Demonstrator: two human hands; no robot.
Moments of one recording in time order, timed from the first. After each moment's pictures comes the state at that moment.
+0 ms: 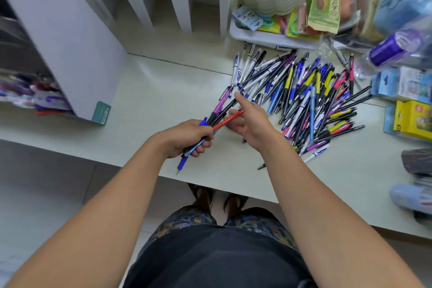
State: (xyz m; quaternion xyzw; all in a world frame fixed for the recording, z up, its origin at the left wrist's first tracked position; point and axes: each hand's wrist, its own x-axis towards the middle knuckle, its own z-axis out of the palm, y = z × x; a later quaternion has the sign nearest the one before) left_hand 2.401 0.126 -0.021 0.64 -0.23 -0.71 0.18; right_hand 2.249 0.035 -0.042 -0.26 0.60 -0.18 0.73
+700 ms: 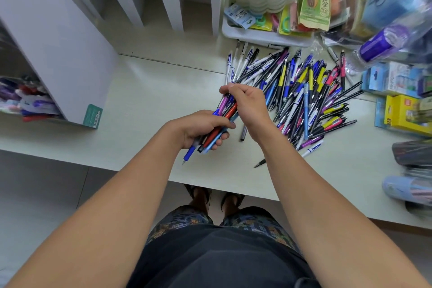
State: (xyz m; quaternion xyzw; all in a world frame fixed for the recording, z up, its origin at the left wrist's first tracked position) left_hand 2.381 0.092 -0.013 0.59 -0.20 -0.76 0.20; right_hand 2.252 0.025 -0.026 -0.50 0.55 -0.25 0.62
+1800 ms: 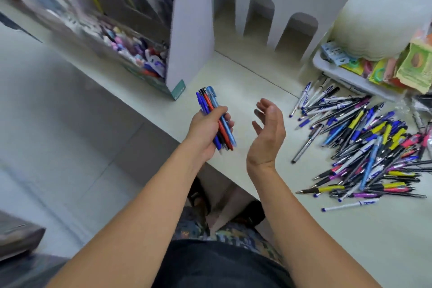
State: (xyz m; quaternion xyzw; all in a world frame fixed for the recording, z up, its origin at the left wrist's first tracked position) left_hand 2.417 0.201 0.021 0.59 0.13 -0.46 0.65; right_hand 2.327 0.150 0.003 -0.47 0.50 -0.37 0.63
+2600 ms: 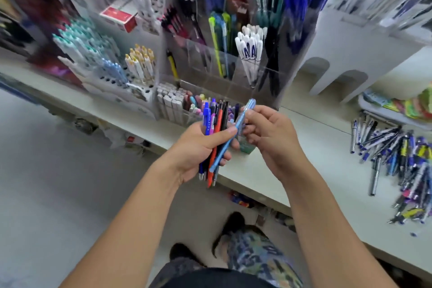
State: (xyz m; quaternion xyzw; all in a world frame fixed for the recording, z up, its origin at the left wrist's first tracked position) left_hand 2.711 0.353 0.095 0.55 -0.19 -0.59 0.56; right_hand 2.583 0.248 0.097 -0.54 0.41 -0.25 0.69
